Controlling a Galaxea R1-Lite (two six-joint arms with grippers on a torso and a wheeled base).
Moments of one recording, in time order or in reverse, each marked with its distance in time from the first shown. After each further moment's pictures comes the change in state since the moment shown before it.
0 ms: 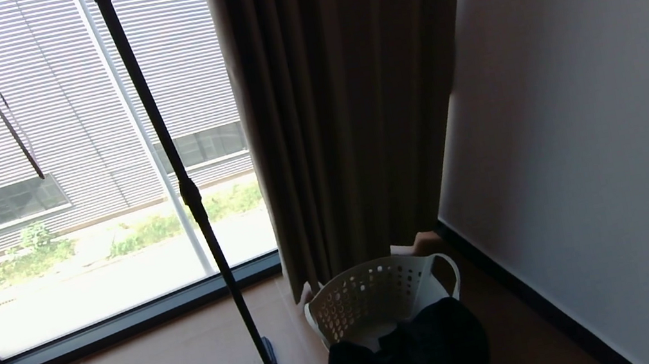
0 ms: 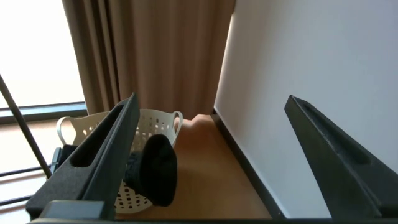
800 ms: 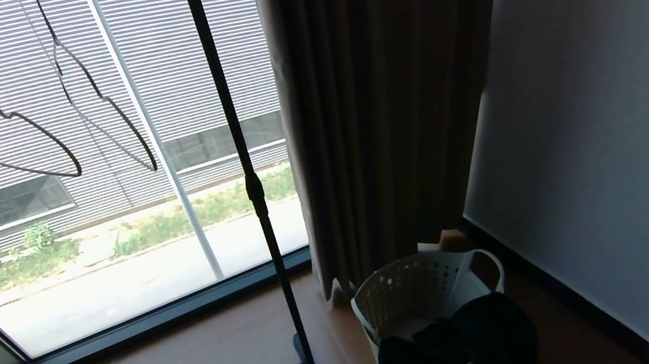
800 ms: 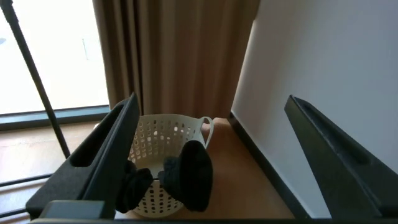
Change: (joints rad) left arm 0.000 0.000 0.000 0.001 0.002 -0.001; right arm 0.001 0.000 0.000 0.000 -0.001 0.000
